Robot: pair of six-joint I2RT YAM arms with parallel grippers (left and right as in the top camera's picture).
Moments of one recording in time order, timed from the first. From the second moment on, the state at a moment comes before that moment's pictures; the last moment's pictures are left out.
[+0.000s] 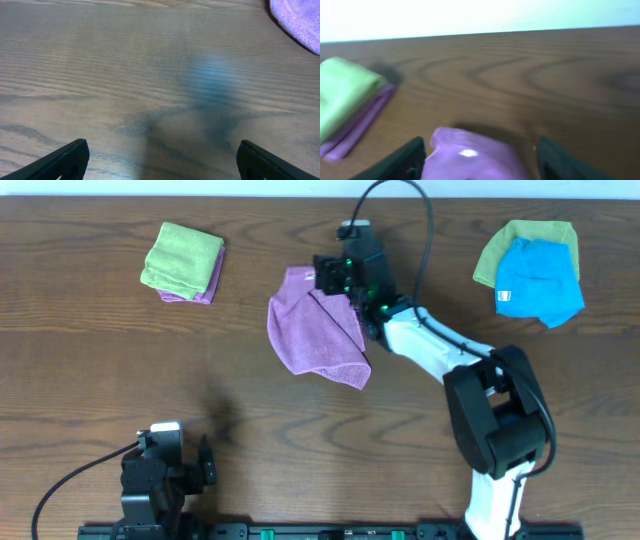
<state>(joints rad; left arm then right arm) 0.00 0.01 0.29 -0.95 -0.08 -0.02 0.44 2.06 1.33 0.22 0.02 0.37</state>
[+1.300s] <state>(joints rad) 0.00 0.01 0.29 -0.95 -0.08 -0.02 0.41 1.93 1.28 -0.80 -0.21 -0.10</state>
